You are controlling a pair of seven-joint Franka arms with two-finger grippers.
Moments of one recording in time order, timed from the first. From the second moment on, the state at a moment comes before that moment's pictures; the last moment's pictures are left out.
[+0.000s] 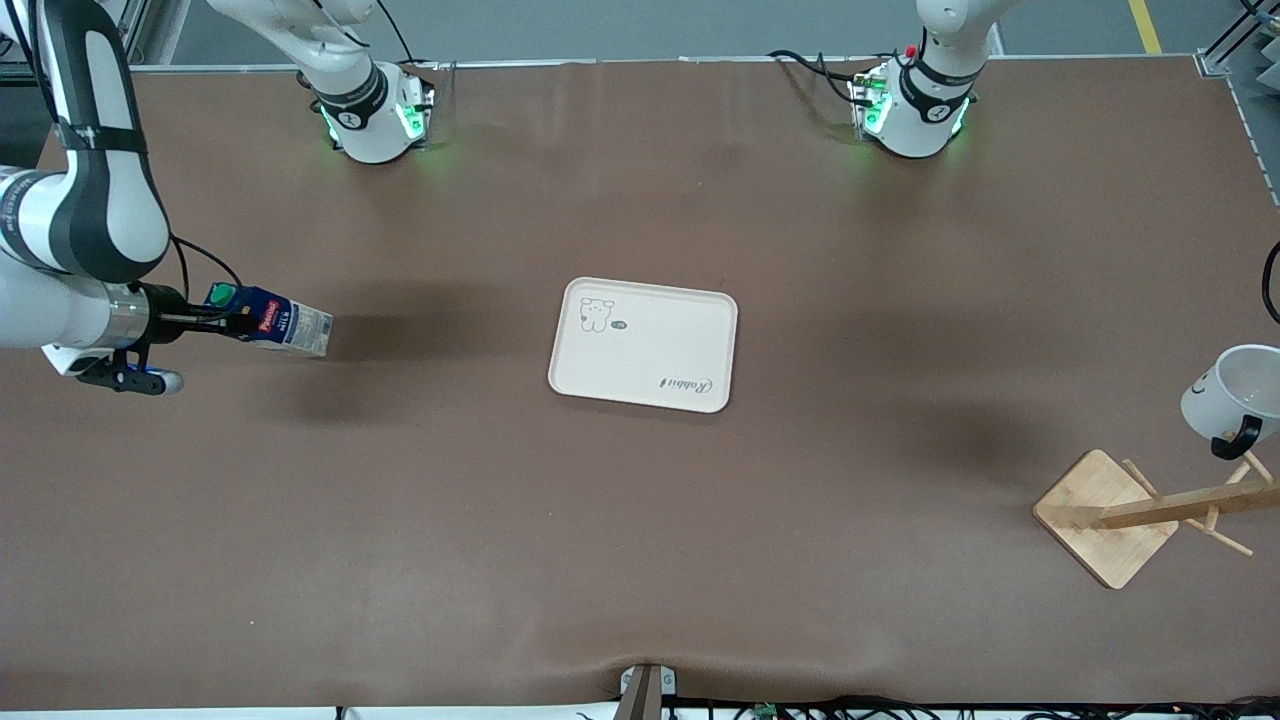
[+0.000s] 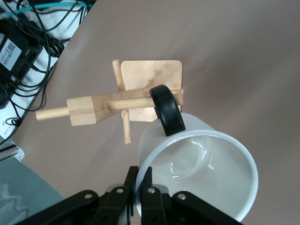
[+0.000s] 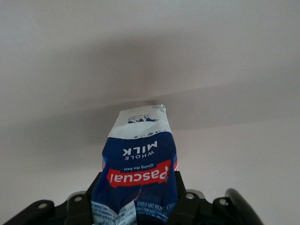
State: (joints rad) left arm 0.59 0.37 -0.41 -1.41 0.26 1.89 1.02; right arm -0.09 0.19 -0.08 -1.95 0.05 1.78 -0.01
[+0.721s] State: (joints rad) left arm 0.60 0.43 -0.41 -1.38 0.26 1.90 1.02; right arm -0.16 0.15 -0.07 -2.11 0.02 1.94 -0.02
